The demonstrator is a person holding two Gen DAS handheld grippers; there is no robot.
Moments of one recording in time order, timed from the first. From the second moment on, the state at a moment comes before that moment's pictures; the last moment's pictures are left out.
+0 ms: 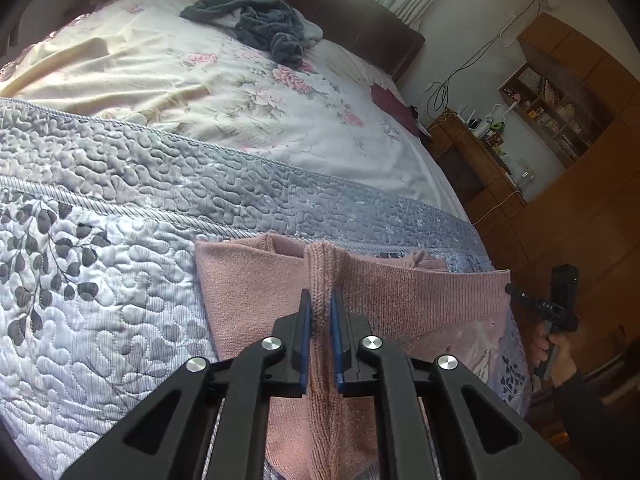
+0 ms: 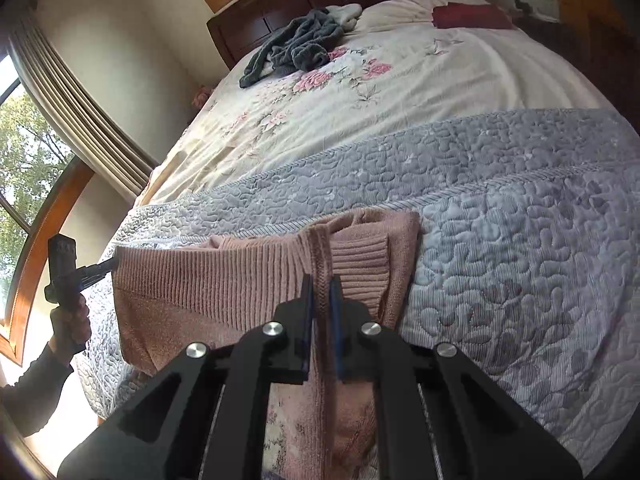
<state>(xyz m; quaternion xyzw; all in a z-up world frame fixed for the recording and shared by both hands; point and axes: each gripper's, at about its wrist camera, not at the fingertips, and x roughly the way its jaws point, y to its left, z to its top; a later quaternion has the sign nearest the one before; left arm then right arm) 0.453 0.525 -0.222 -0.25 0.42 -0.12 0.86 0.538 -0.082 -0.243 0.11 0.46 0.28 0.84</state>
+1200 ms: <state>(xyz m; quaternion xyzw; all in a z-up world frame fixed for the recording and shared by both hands) 0.616 0.563 -0.361 -0.28 0.56 0.01 0.78 0.696 -0.041 -0.366 0.09 0.56 0.15 0.81</state>
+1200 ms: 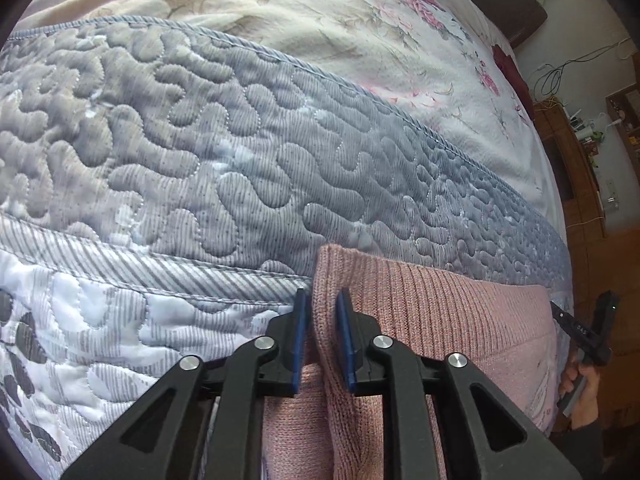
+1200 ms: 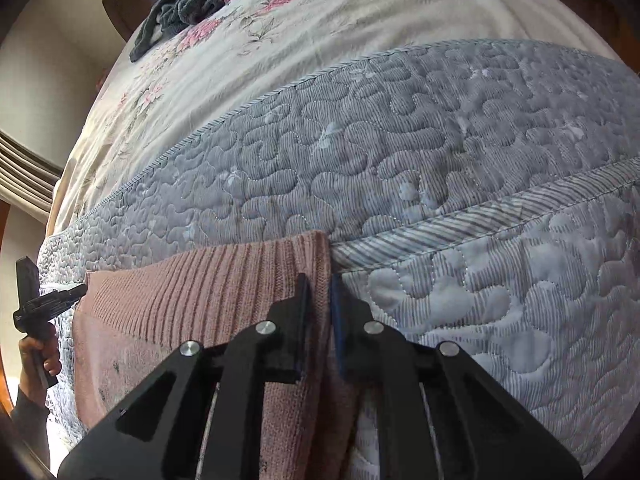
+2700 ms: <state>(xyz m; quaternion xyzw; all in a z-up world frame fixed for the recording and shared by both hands) 0.431 0.388 -0.339 -0.25 0.51 -0.20 0.80 0.471 0.057 -0.362 0.15 0.57 0.38 0.71</state>
